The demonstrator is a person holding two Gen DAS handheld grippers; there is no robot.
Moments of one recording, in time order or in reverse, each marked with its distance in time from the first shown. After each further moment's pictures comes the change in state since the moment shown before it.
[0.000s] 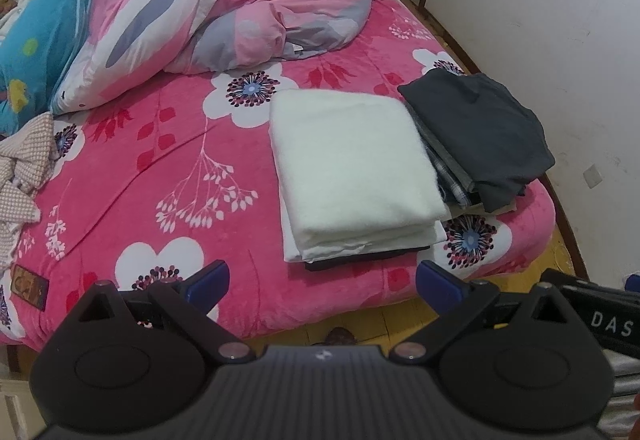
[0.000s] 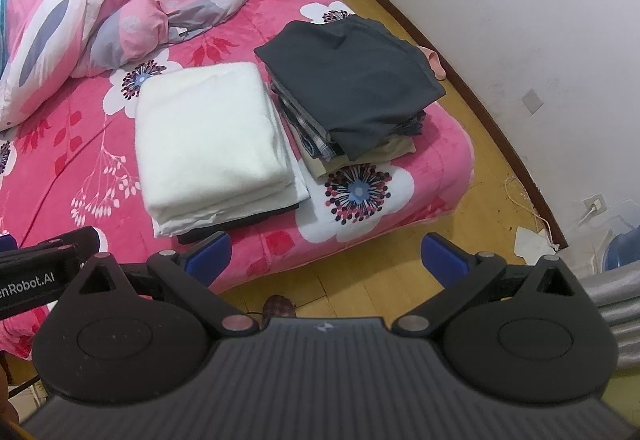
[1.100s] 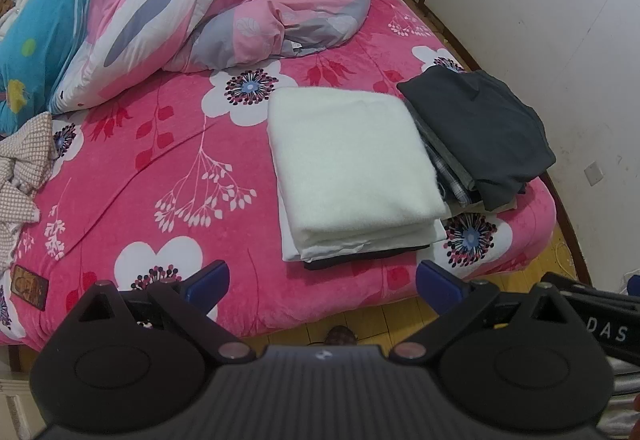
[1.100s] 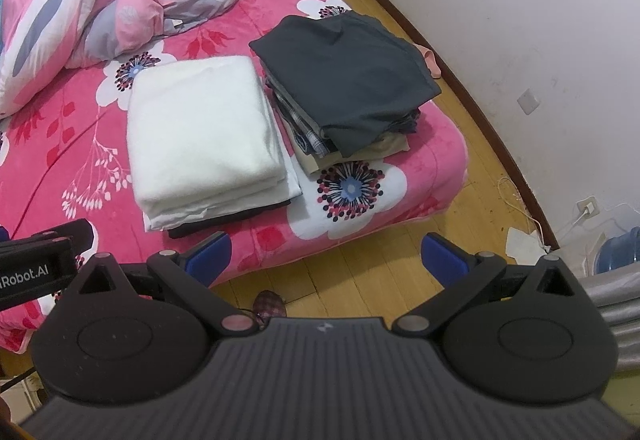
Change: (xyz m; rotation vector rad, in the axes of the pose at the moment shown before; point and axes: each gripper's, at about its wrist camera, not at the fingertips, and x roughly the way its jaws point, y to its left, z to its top) left arm 0.004 -0.005 0.002 0.005 0.011 0.001; right arm 0.007 -0.001 0.005 -0.029 0.014 -0.023
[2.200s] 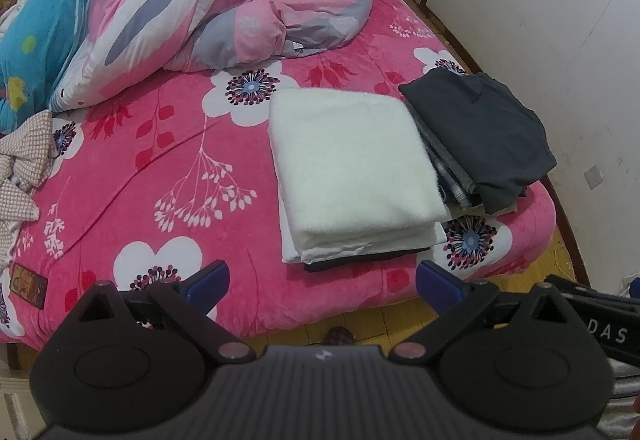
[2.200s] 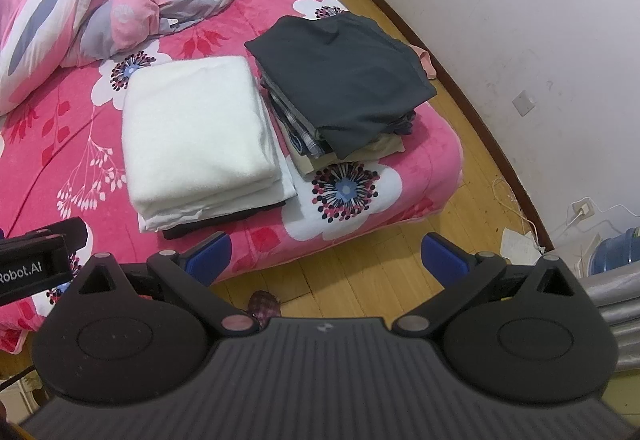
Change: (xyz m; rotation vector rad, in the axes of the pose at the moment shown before) left arm 0.002 0.005 0.000 -0.004 -0.003 -0.004; right arm 0.001 0.000 0.004 -0.006 -0.001 -0.016
